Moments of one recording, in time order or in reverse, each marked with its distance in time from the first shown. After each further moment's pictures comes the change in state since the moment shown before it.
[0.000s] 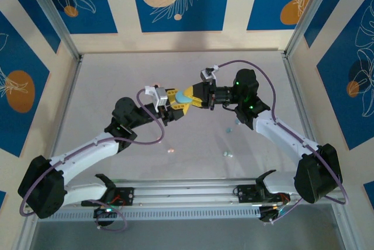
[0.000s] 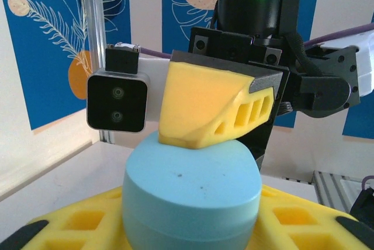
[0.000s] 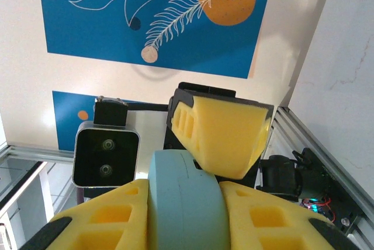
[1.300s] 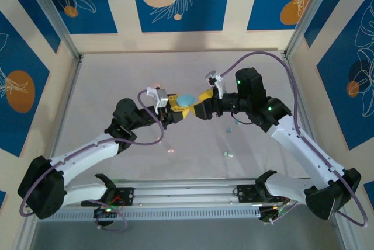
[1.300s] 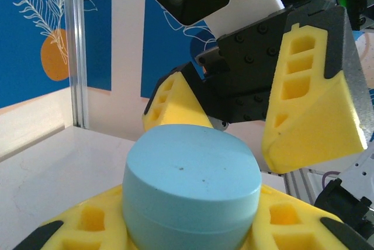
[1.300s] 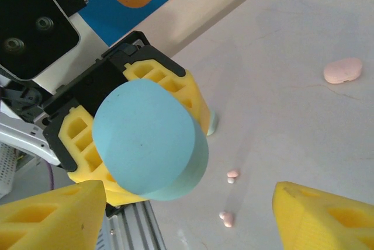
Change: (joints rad) left arm -0.002 -0.004 -0.021 -0.015 0.063 -0.077; right arm 0.072 -0.166 0.232 -0.911 0.414 -1.269
